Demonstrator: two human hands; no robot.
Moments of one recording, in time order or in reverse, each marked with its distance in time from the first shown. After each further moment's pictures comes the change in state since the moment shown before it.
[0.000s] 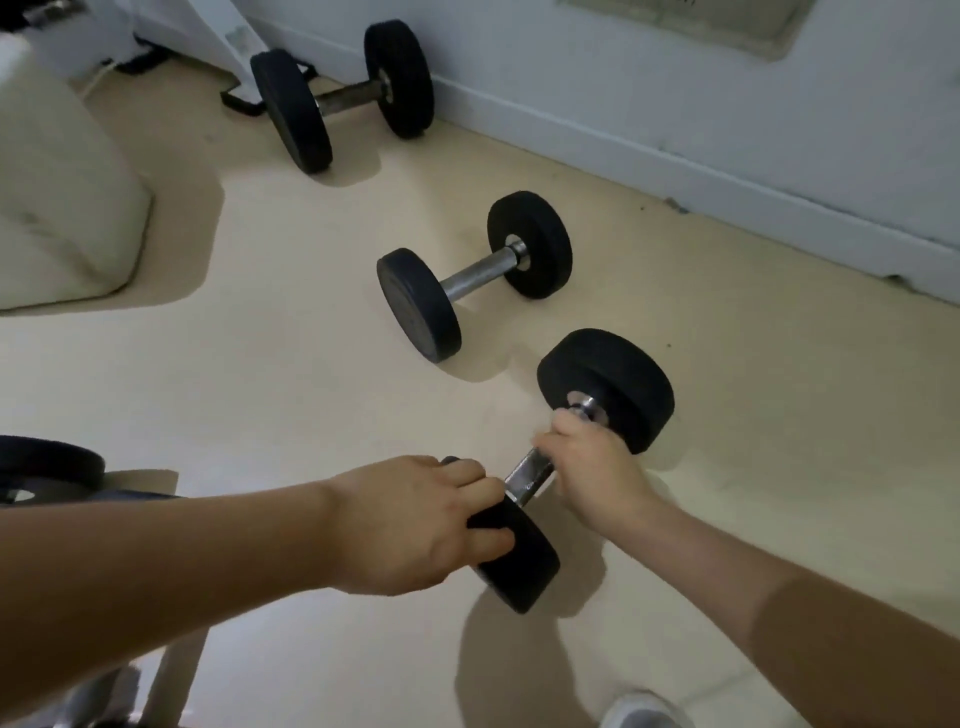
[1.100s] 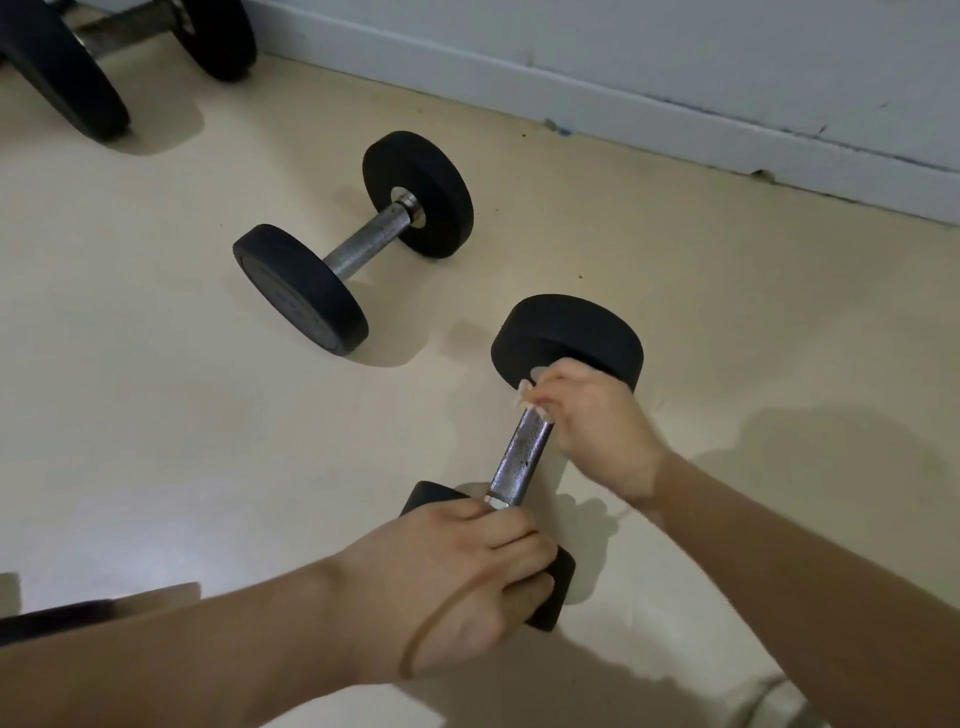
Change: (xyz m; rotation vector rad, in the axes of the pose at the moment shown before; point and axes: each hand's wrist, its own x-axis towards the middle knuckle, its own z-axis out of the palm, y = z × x) left_hand 0.045 0.029 0.032 -0.093 0.348 0.242; right_hand -0.028 0.022 -0.006 0.196 0.169 0.197
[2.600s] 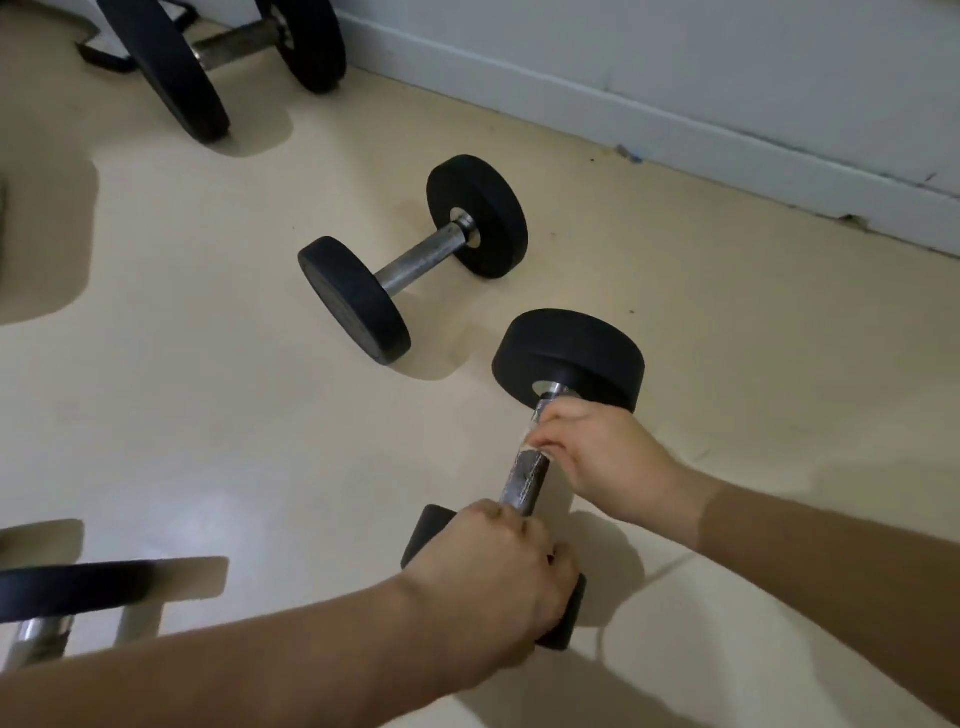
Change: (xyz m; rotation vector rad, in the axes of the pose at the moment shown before) left_hand 0.050 0.003 -0.014 0.034 -0.494 -0.386; right_hand 0.026 0.004 -0.011 -0.068 -0.197 -0.217
